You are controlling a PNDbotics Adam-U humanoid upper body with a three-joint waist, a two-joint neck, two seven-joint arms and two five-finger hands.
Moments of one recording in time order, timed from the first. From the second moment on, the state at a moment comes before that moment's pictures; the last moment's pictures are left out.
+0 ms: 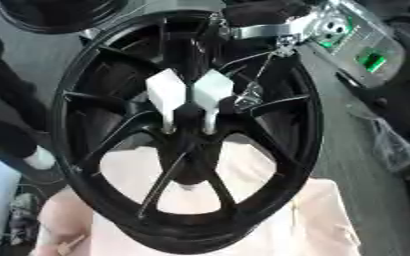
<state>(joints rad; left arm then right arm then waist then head) -0.41 0.42 0.11 -1.67 0.36 0.13 -0.02 -0.98 -0.75 0.57 -1.52 0.04 -0.53 0.66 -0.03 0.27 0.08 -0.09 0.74</state>
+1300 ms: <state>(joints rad) -0.41 0.42 0.11 -1.67 0.36 0.13 -0.02 -0.95 -0.74 0.57 -1.51 0.03 -0.50 0.69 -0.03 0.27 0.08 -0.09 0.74</state>
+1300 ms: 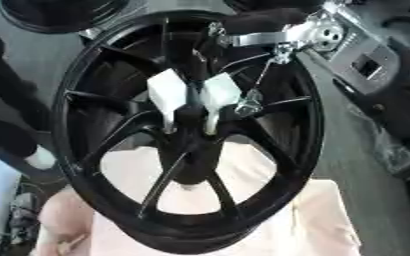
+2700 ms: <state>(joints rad) -0.41 0.42 0.10 -1.67 0.36 0.14 -0.04 -0.97 -0.84 0.44 -1.67 -0.18 -0.46 0.72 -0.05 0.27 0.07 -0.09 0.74</state>
